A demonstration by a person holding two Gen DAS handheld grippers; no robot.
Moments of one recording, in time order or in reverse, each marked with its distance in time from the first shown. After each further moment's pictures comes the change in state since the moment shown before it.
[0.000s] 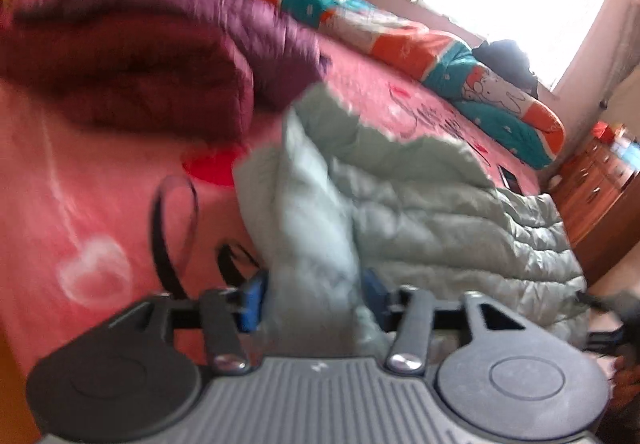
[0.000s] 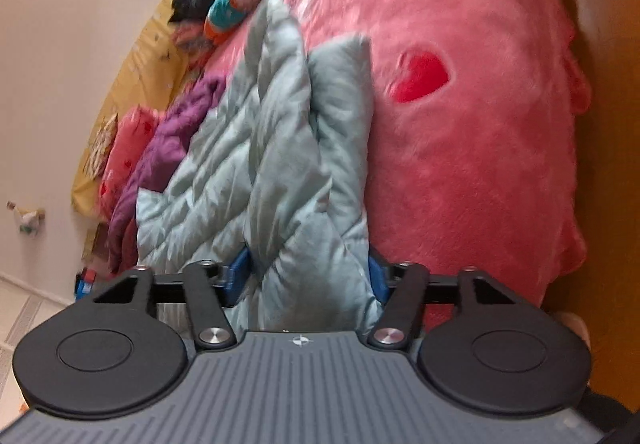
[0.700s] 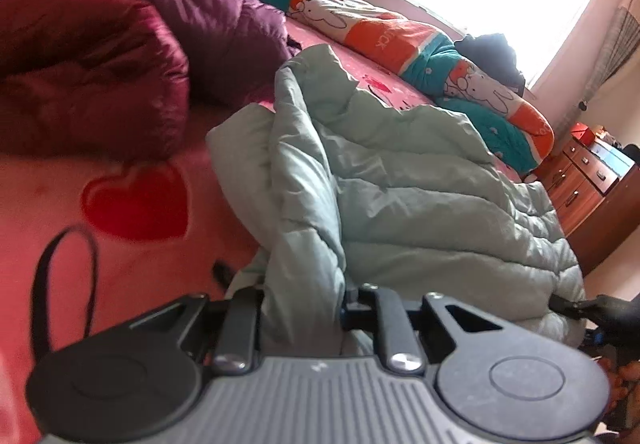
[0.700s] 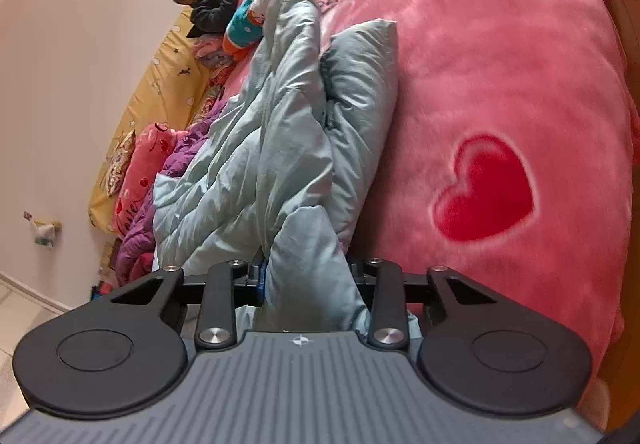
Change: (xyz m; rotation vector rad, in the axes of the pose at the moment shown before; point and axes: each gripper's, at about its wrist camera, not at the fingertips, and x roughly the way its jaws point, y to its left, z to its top) left arm 0.098 0.004 0.033 -0.061 0.072 -0.149; right arm 0.061 -0.013 0.039 0.014 0.043 0.103
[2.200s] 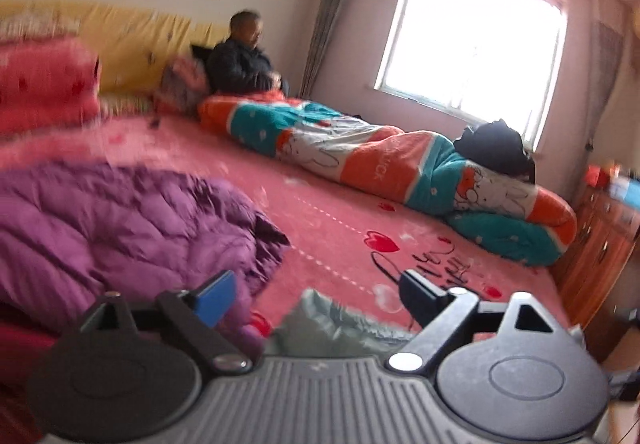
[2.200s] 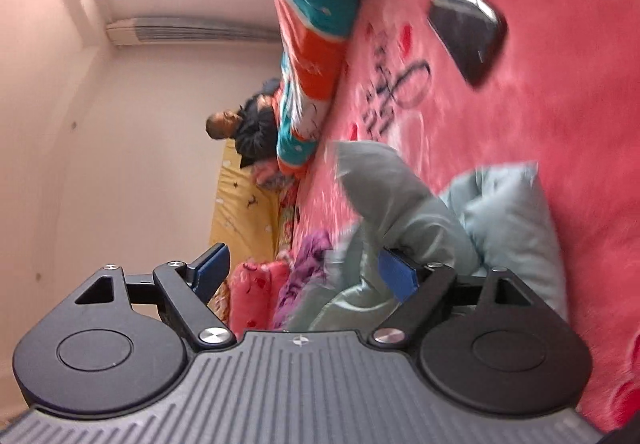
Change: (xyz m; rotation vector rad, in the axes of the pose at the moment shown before) left arm 0.014 -0.052 0.151 0.217 -0.346 0.093; right arm 0.040 0.033 0.086 0.292 -0.327 0.250
